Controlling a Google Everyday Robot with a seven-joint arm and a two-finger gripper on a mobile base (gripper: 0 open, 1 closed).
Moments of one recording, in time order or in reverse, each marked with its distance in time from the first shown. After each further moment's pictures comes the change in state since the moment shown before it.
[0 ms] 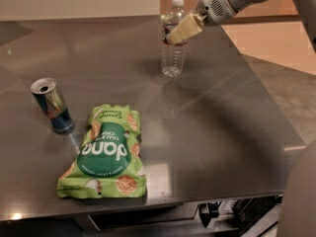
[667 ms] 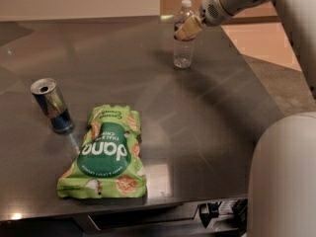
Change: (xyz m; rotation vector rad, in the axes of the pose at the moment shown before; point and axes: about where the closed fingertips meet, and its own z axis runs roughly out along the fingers) arm 0.021 -0.086 0.019 0.204 0.037 0.109
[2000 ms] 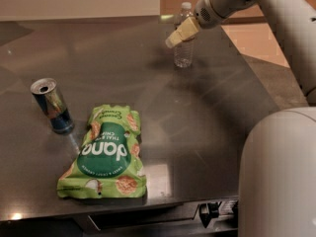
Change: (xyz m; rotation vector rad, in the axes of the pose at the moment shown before) arm 0.004 -0.012 0.021 0.065 0.051 0.035
